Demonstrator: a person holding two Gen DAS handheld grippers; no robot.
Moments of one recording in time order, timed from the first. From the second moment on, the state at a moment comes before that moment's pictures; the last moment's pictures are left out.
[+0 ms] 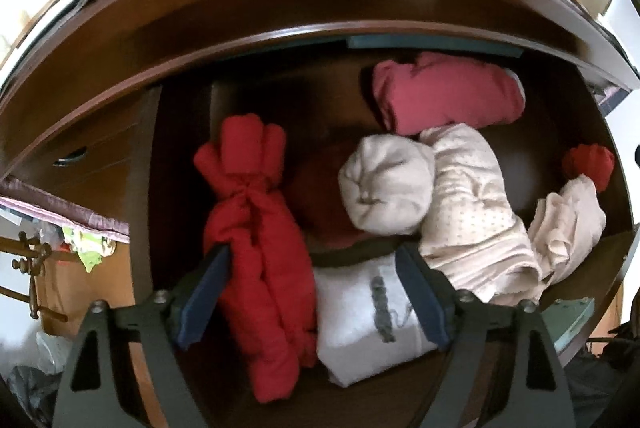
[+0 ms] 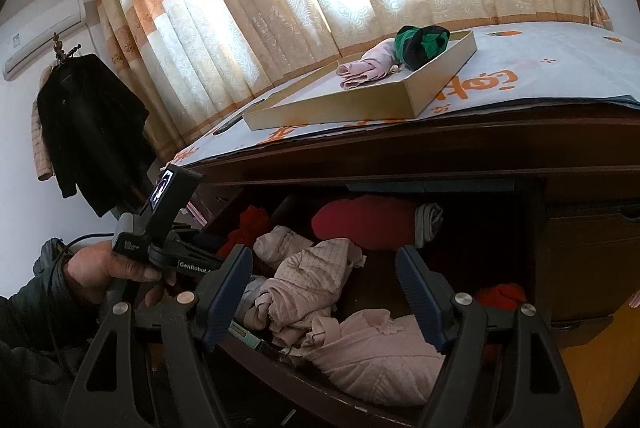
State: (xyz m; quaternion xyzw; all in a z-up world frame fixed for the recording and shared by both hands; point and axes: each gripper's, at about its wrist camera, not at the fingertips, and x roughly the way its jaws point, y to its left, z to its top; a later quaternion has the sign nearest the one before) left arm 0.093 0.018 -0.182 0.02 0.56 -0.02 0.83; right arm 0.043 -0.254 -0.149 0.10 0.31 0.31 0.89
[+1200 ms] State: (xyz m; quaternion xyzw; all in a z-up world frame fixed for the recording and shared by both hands) left arm 0.081 0.037 -0.185 0.08 0.52 -0.04 0.85; right arm 0.072 -0.223 -0.183 -0.17 0.45 0.32 0.82
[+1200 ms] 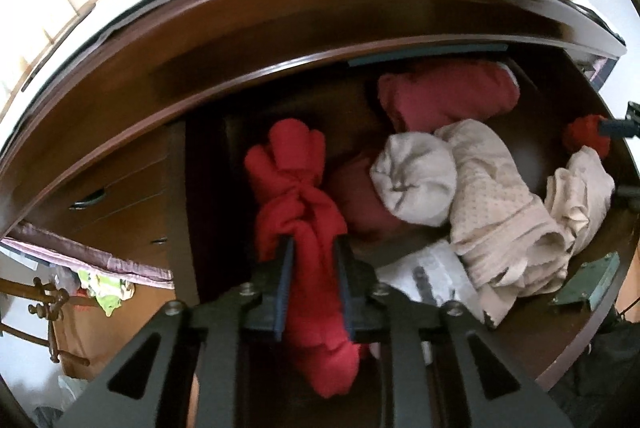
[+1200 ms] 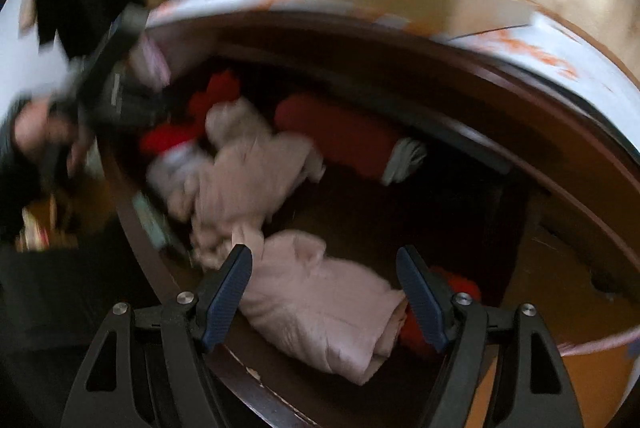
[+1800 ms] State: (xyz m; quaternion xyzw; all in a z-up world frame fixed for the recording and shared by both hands) left arm 0.108 0.025 -0.200 0.13 0.56 -0.06 0.82; right arm 0.087 -0.186 -0.190 -0.31 0.51 0.38 0.71
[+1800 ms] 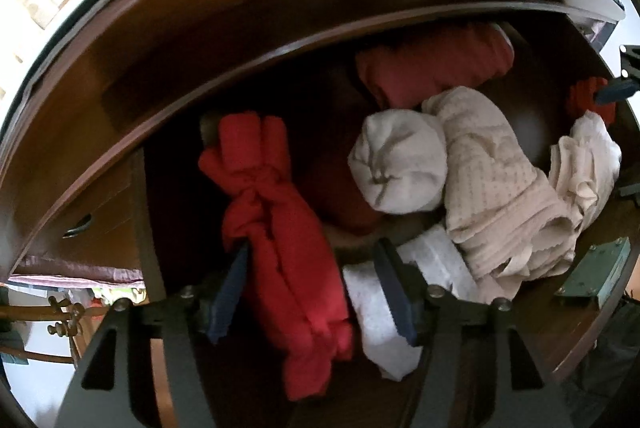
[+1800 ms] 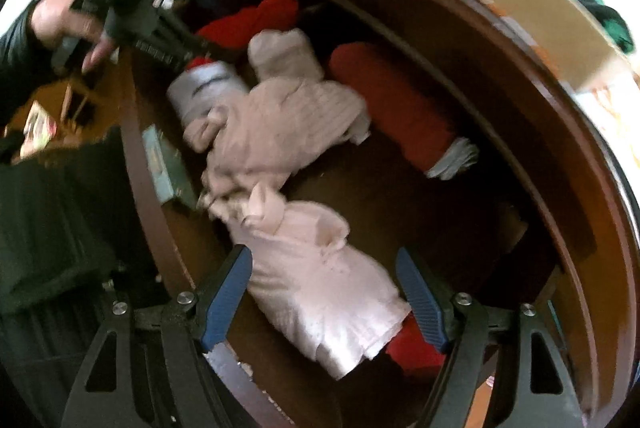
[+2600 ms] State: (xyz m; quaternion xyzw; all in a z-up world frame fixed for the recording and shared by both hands) left arm 0.107 -0.011 -0.211 0.14 0.57 -0.08 0.81; right arm 0.096 -0.188 -0.236 -0.26 0.62 0.42 0.61
